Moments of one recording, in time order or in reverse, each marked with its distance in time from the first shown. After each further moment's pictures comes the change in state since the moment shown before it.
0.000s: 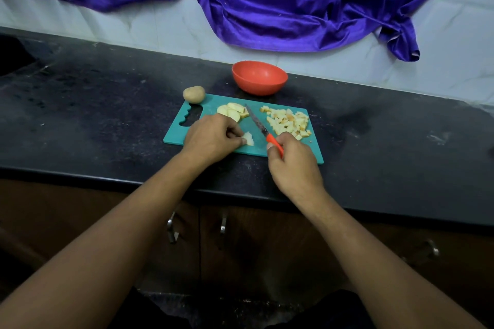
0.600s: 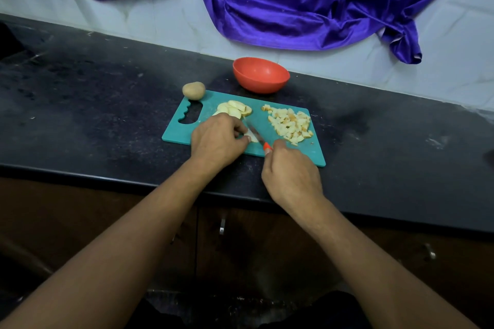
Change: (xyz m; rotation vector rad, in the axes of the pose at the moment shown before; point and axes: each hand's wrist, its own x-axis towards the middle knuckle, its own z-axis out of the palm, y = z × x) left_hand -0.002 0.010 0.015 0.049 0.116 -0.055; right_hand -0.007 -0.021 0.003 -0.388 -0.116 0.000
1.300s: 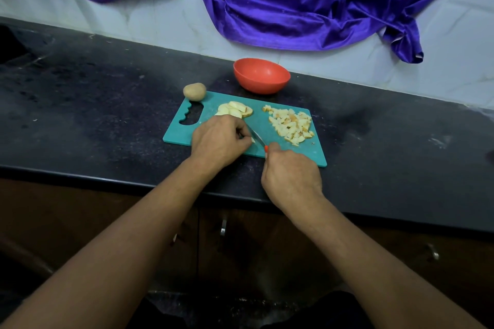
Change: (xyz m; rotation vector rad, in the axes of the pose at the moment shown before) left_hand -0.001 0.001 -0.002 -0.017 -0.026 0.045; right_hand 0.003 -0.001 0.000 -0.183 -0.046 -0.070
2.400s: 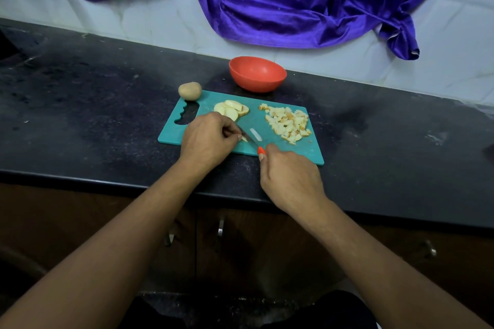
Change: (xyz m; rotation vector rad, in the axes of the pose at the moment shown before) left_hand -0.002 -0.013 -0.002 -0.093 0.062 0.019; right_hand -0.006 0.009 0.004 0.074 0.054 -0.070
